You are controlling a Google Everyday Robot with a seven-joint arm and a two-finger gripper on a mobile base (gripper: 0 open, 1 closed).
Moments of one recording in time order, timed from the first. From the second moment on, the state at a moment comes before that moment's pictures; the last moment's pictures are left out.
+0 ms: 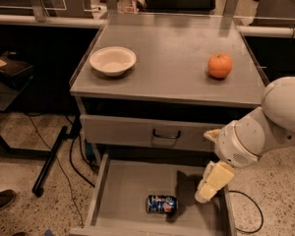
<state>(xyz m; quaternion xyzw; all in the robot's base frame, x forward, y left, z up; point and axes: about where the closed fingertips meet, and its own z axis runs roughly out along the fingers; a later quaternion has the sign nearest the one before) 0.419 -0.146 0.744 -0.57 0.79 0.16 0.18</state>
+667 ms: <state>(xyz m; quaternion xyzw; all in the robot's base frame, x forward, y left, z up) 0.407 -0.145 0.657 -0.53 0.80 0.21 0.19</state>
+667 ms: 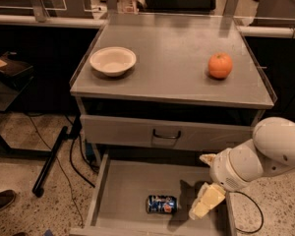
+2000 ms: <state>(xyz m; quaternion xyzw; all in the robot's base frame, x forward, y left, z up) 0.448 -0.096 0.544 -0.47 0.79 0.28 0.26</state>
